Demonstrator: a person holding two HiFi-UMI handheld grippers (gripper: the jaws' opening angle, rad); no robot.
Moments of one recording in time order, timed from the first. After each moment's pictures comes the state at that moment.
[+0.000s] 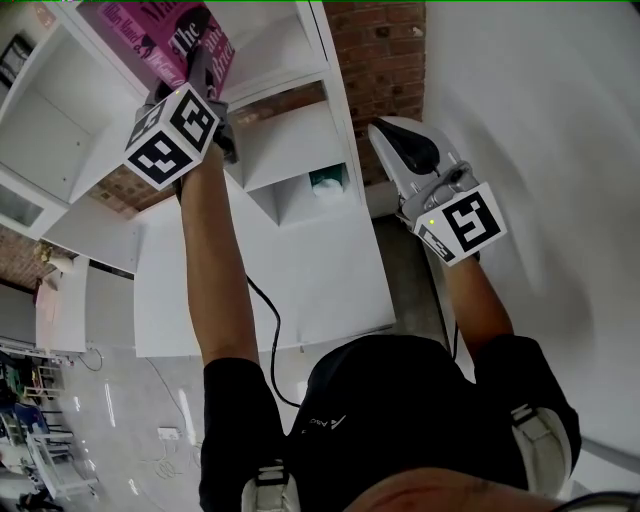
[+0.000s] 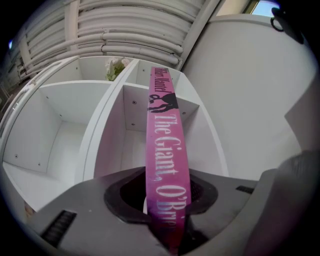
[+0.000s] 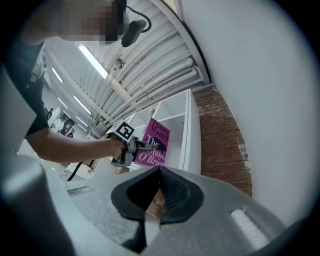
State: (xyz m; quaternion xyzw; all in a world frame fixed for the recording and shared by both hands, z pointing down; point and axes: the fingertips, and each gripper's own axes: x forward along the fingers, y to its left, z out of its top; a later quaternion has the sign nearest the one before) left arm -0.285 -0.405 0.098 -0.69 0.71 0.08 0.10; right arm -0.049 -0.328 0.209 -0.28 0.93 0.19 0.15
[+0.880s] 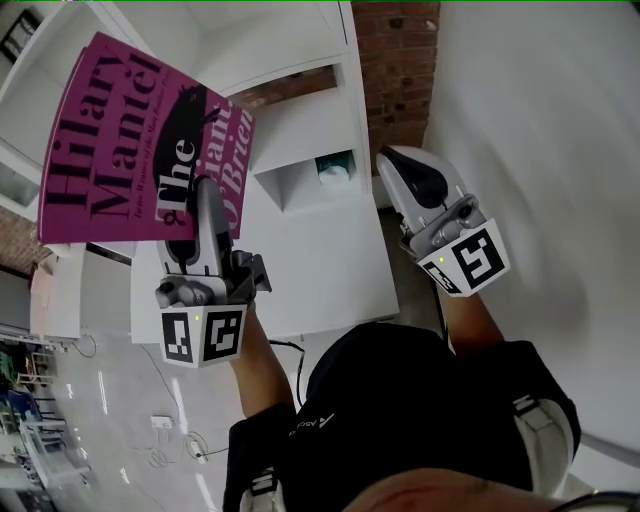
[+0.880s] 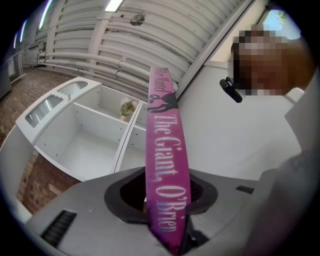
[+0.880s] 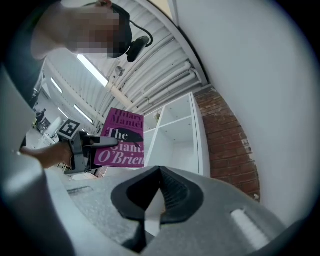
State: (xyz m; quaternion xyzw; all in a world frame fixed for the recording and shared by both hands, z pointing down) left arm -0.242 -0.182 0.189 -0.72 0.64 0.21 0.15; right arm -0.057 -0.267 0.258 -0.26 0.93 0.16 0.17
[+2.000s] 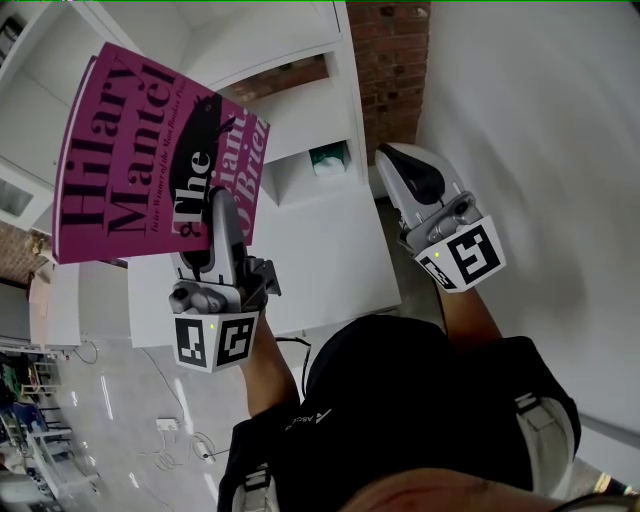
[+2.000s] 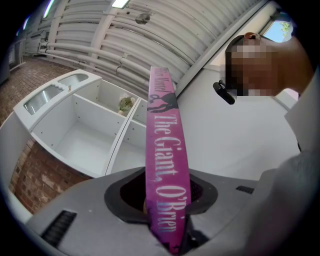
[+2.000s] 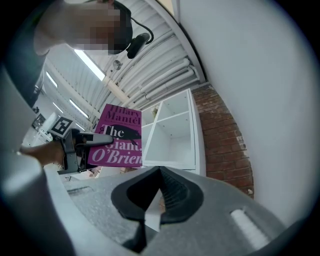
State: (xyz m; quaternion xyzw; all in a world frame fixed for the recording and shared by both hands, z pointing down) left arm -0.240 -0.182 0.194 -0.75 0.61 0.21 0.14; right arm -0.068 -0.270 0.255 -0.29 0.93 0.16 0.15
